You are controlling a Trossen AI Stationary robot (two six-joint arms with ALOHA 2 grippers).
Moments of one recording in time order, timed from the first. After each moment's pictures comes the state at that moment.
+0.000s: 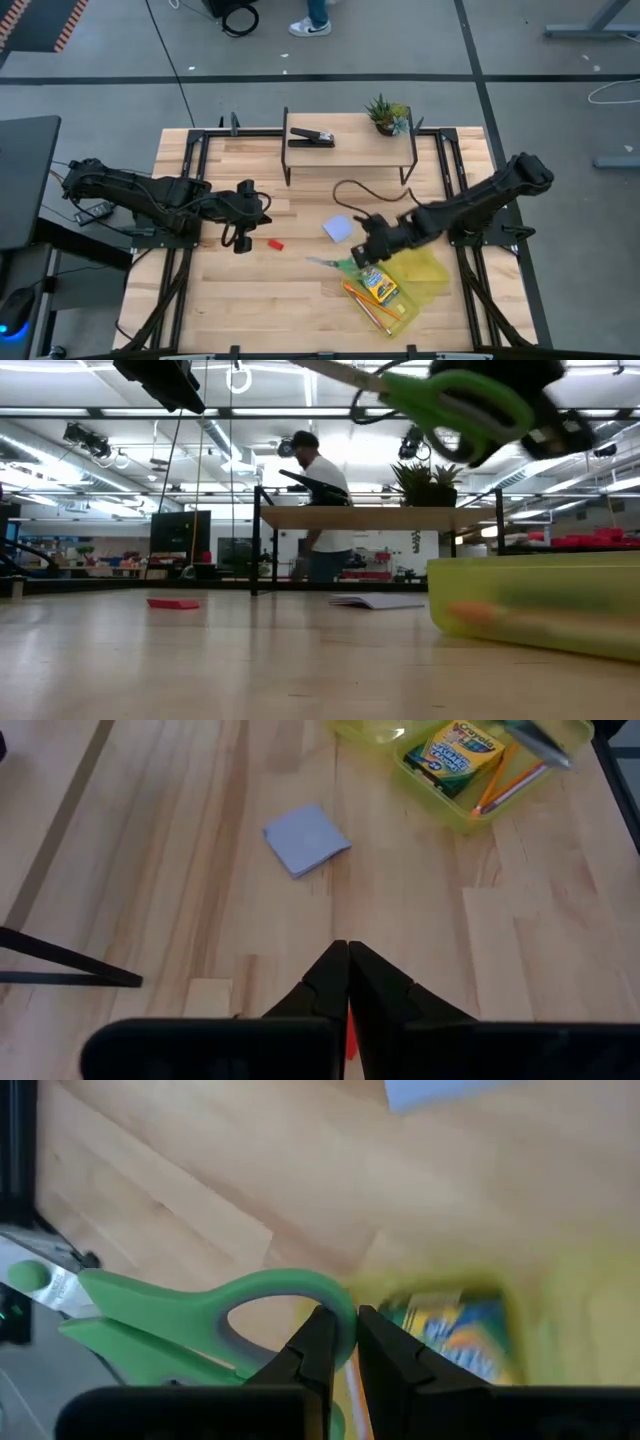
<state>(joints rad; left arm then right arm) -0.22 1.06 0.95 -0.65 -0.23 -0.15 0.35 1.47 1.05 -0.58 0.07 1.48</state>
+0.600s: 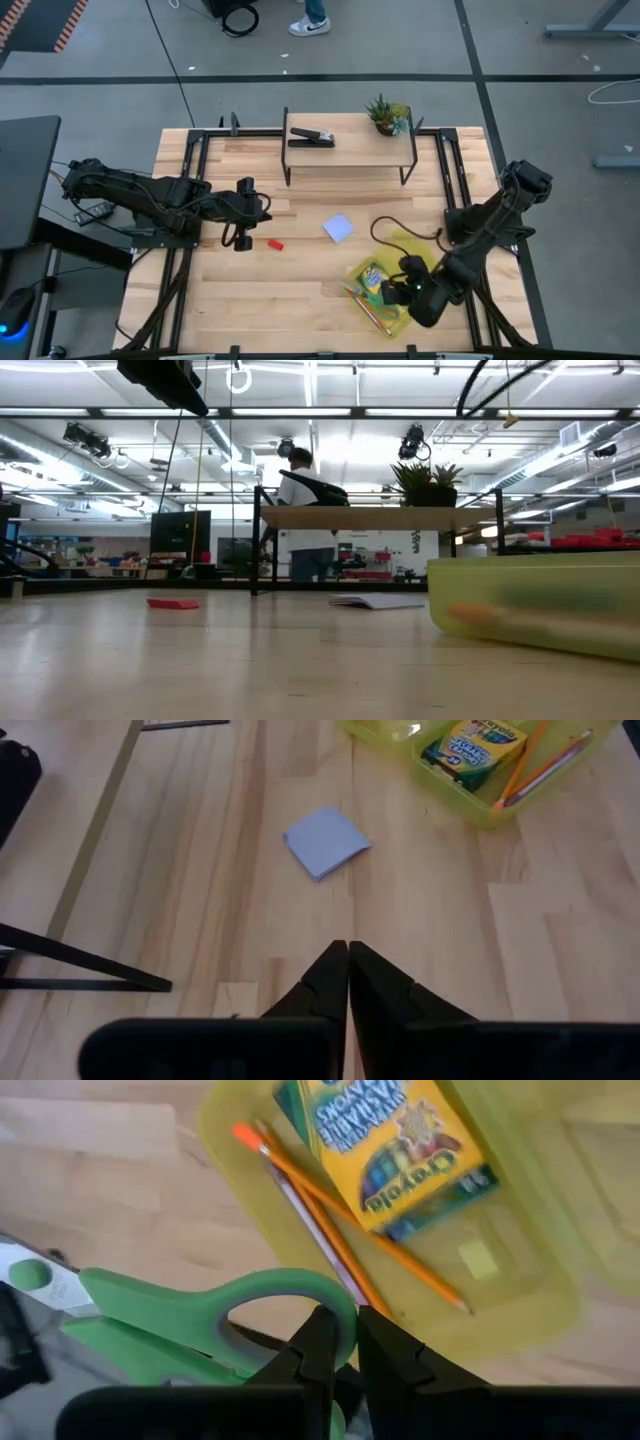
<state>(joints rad) -0.21 1.06 0.95 -0.65 -0.28 -0.09 0.81 1.53 1.12 -0.75 0.24 2.31</state>
